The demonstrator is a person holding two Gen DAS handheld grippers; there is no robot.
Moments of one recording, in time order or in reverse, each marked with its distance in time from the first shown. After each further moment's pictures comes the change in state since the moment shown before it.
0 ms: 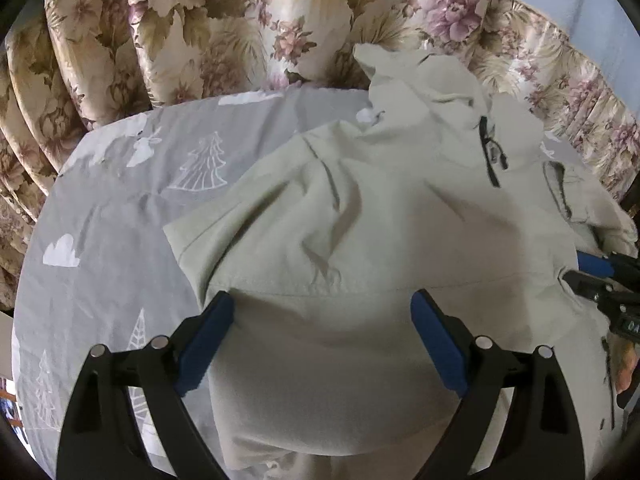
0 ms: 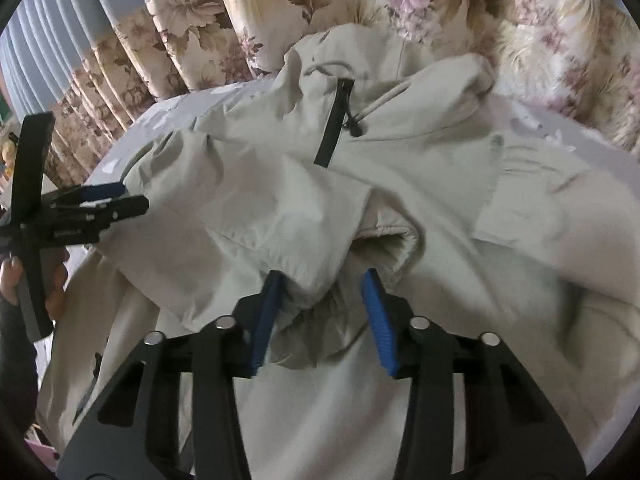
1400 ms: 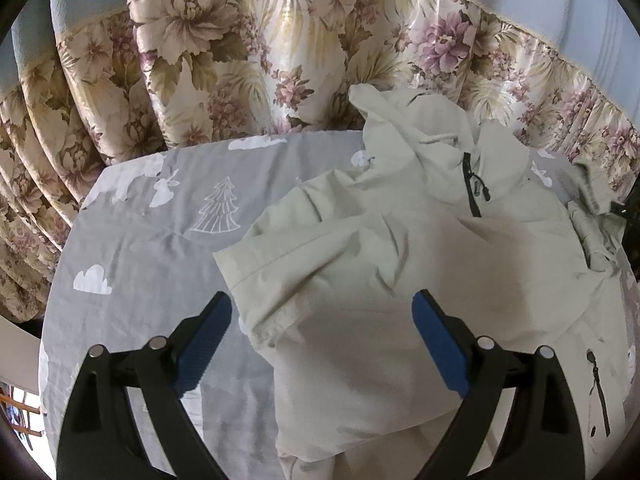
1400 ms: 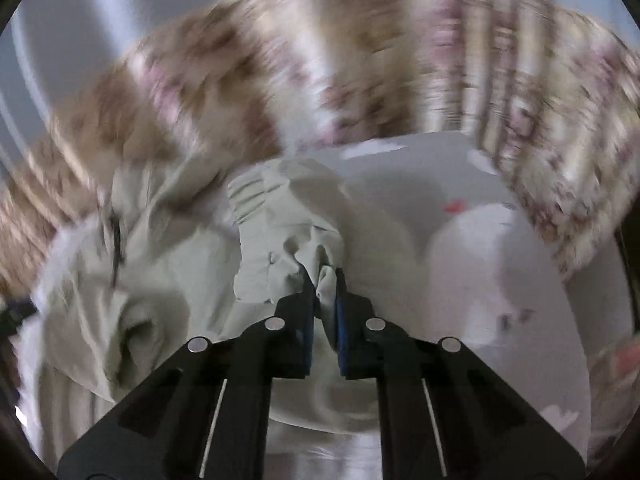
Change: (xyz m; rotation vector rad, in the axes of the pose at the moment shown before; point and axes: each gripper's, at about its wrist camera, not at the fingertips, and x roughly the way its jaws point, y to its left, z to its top) left arm -0.041 -0.012 0.013 0.019 -0.094 0.025; right arm -0.135 -0.233 -0.017 0.364 -0.236 -0.221
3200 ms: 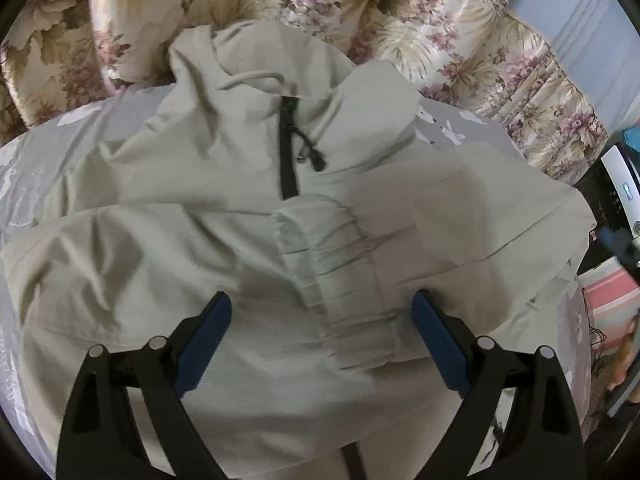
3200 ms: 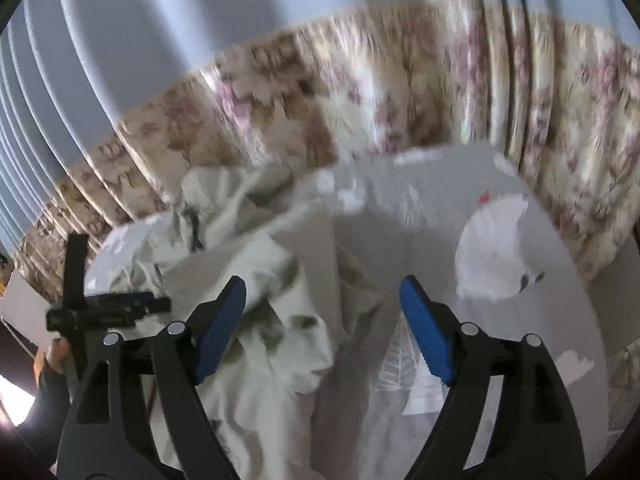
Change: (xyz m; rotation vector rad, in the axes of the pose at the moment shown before) left arm 0.066 -0.149 0.023 -0.012 0.174 -0.268; right arm -0.036 0.059 -0.024 -0.062 0.016 0.118
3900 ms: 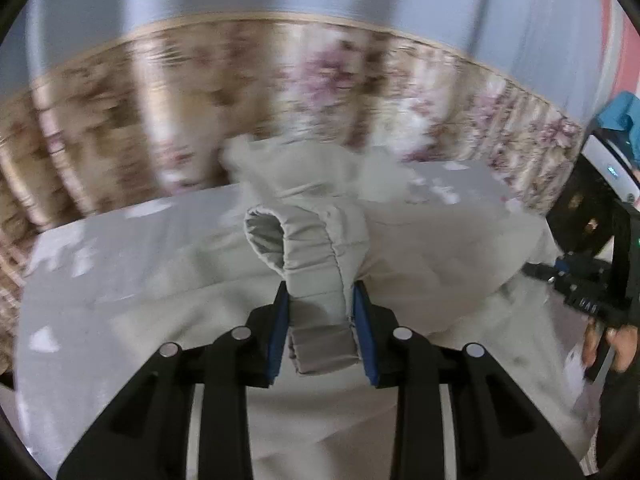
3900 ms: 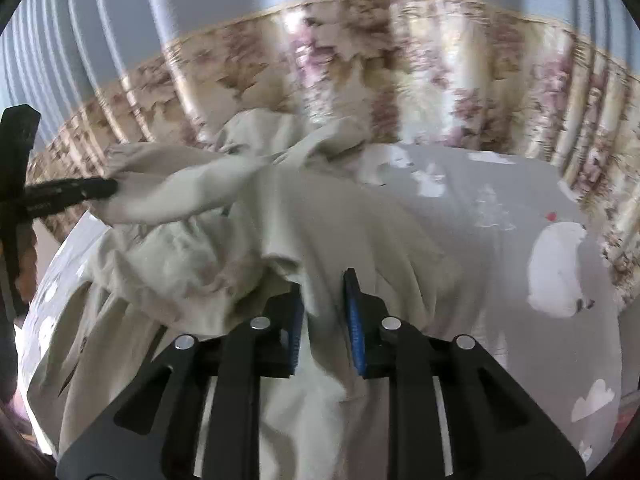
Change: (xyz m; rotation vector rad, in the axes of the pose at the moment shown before) left arm -0.124 0.050 -0.014 0.139 -0.223 0.091; right arm 0.033 0.078 -0.026 -0.246 0.047 0.047
